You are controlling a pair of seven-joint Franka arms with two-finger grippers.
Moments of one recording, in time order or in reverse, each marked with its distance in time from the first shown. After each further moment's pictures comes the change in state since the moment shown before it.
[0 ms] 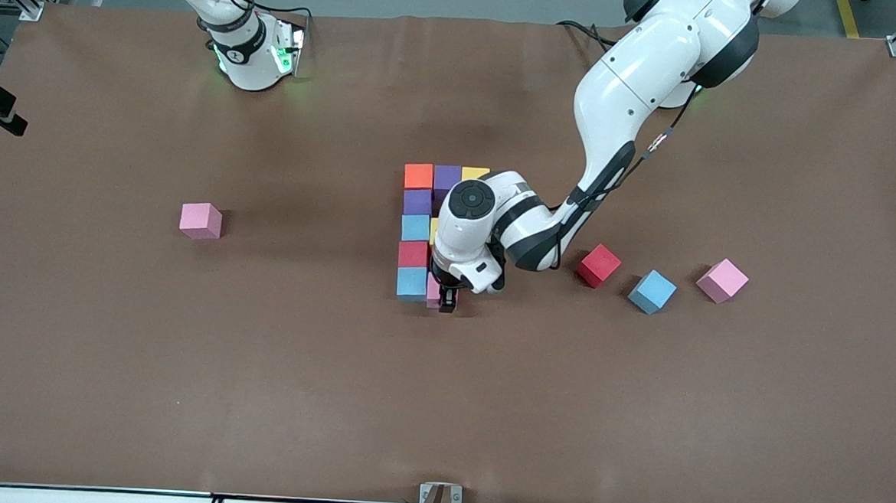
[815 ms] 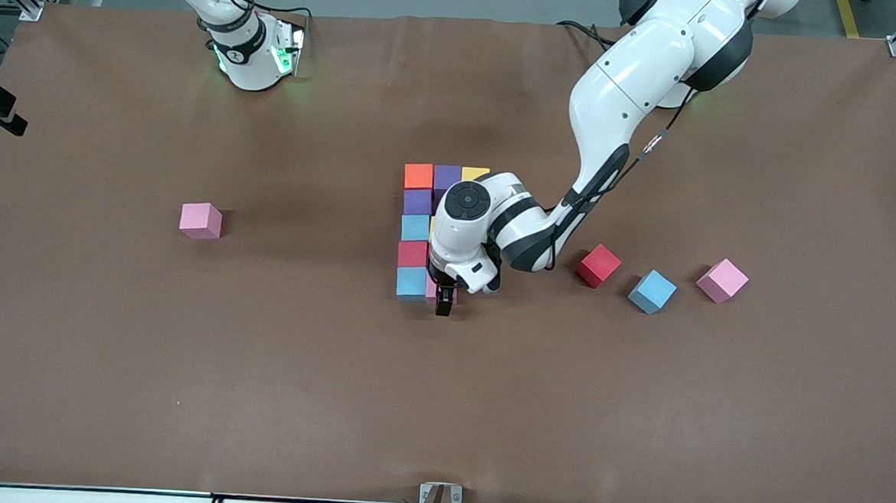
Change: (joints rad) left arm -0.009 0.022 0.002 0.030 0.000 -0.010 0.014; right arm 0.000 0.000 0.000 0.000 0.000 -0.001 0.000
